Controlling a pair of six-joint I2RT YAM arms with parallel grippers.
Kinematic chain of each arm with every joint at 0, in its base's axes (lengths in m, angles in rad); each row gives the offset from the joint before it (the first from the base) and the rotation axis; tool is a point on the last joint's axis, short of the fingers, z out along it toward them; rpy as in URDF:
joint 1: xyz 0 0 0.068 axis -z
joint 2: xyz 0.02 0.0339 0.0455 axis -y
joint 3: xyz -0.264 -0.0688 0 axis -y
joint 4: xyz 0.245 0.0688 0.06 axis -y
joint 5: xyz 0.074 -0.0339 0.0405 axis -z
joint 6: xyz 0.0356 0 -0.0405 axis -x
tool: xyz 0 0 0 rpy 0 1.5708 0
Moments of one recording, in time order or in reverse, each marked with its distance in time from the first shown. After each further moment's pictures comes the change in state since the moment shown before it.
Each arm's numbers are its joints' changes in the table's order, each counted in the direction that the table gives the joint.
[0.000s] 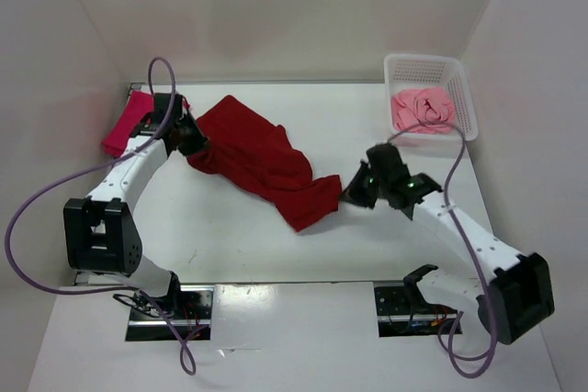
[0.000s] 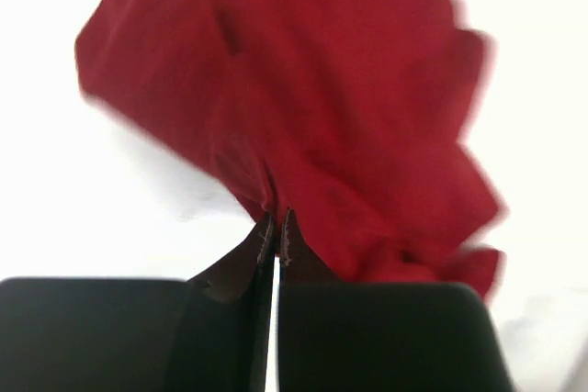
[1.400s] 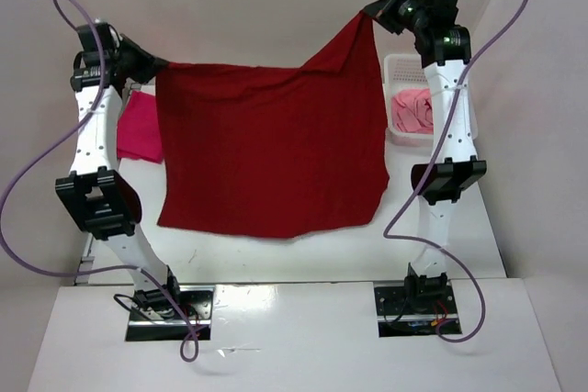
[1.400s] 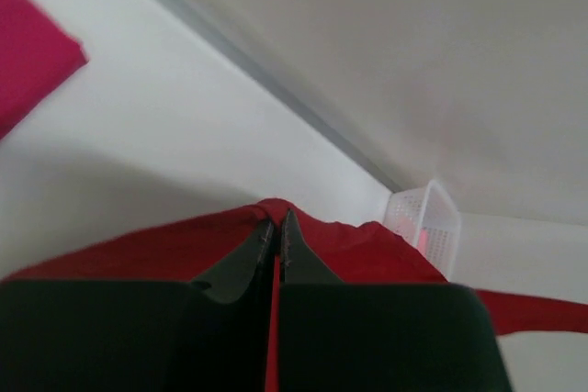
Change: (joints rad) left arm -0.283 -0.276 0.728 -0.063 0.267 0.184; right arm 0.371 -0.982 2.041 -0.262 -0.129 0.259
